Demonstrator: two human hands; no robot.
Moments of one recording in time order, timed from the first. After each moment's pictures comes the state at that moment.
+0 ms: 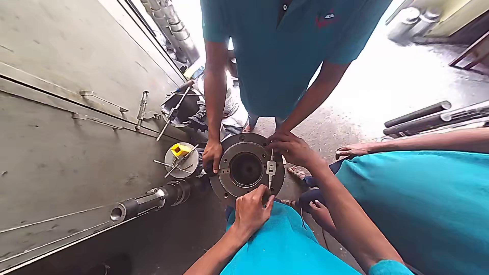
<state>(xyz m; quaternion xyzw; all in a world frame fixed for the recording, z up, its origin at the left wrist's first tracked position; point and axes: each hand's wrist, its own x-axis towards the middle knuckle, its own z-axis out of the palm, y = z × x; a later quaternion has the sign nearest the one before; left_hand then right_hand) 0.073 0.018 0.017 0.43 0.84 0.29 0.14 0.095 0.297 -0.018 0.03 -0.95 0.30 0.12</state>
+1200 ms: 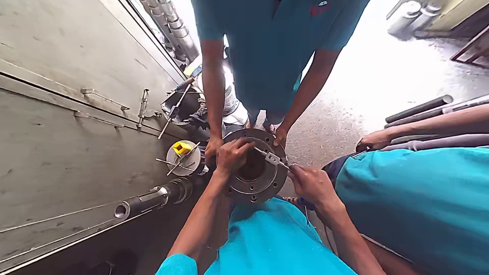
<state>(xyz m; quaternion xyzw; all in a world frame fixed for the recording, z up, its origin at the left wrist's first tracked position) -0.081 0.060 -0.024 0.61 0.74 0.28 -0.04 0.184 0.202 0.017 -0.22 -0.96 0.18 -0.01</state>
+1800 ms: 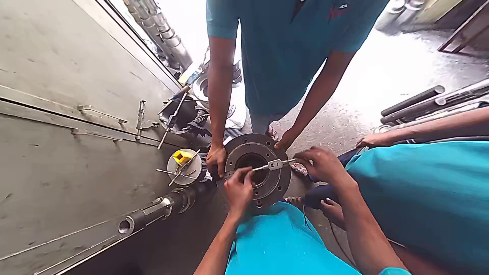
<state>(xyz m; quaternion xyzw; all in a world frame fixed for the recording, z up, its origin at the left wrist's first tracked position) 0.004 0.022 -0.006 0.26 0.81 0.49 0.17 0.168 0.268 0.010 -0.18 -0.95 0.25 0.04</state>
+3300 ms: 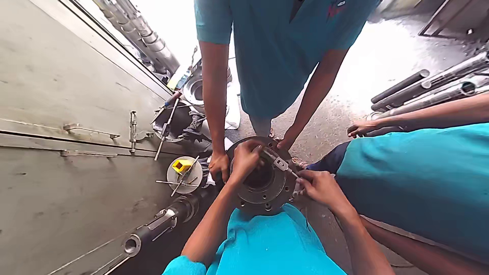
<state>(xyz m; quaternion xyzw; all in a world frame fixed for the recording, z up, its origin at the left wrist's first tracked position) -0.080 0.104 0.023 0.27 0.75 0.40 0.45 0.182 0.187 0.018 -0.38 -0.85 0.38 -0.03</state>
